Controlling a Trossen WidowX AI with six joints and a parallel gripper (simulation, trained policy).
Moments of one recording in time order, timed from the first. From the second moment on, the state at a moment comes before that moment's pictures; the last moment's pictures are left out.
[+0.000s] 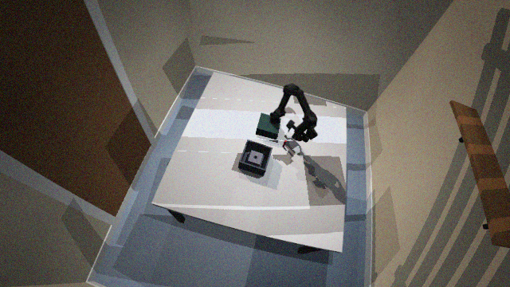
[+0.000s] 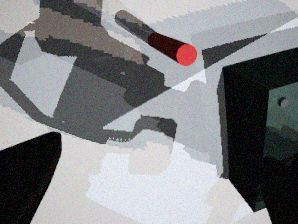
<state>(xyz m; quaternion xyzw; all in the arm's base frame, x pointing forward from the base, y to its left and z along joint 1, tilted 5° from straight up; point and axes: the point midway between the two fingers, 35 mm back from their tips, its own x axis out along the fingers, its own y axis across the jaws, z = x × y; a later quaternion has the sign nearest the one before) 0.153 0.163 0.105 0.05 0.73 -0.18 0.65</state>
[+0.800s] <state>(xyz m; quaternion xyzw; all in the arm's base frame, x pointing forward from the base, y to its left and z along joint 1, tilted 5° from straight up) 0.159 0.131 0.008 0.14 0.68 -0.29 0.66</state>
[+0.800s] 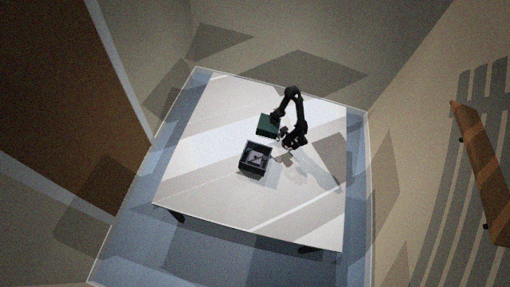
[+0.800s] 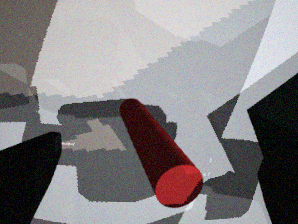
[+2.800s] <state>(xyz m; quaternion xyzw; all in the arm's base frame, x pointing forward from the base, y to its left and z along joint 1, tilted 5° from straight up) 0.273 0.059 0.085 0.21 0.55 -0.41 0.70</state>
